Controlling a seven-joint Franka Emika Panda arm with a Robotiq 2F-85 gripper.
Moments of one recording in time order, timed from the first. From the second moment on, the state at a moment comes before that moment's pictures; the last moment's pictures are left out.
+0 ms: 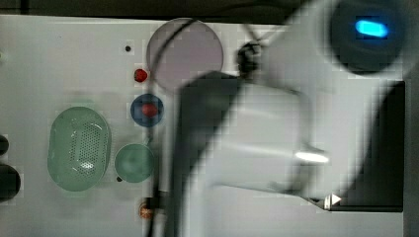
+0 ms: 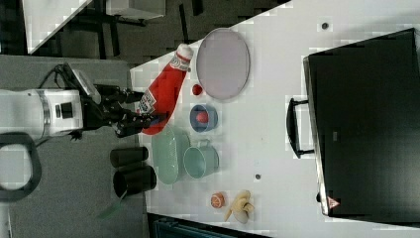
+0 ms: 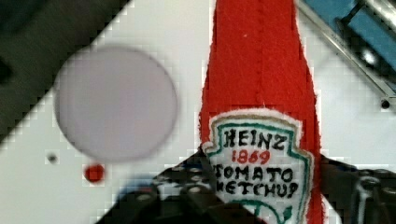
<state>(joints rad) 0.13 0.05 -0.24 -1.68 0.03 0.16 -0.09</state>
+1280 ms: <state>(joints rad) 0.14 0.31 -0.18 -2.29 -0.01 0.75 -0.06</state>
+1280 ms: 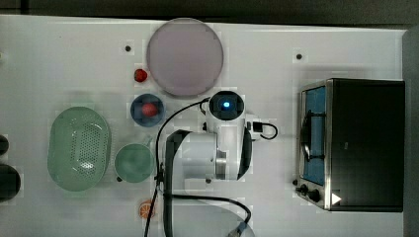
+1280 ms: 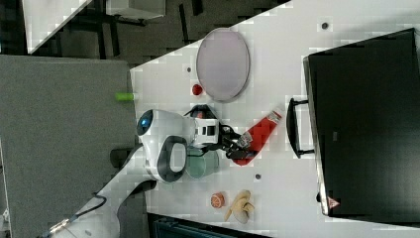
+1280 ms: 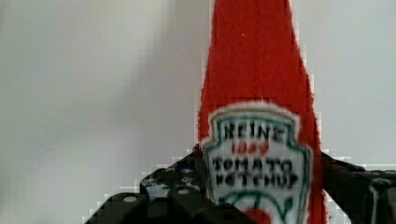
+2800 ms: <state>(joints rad) 0.15 -0.09 -0.21 -1.65 -0.02 0.23 -0.05</state>
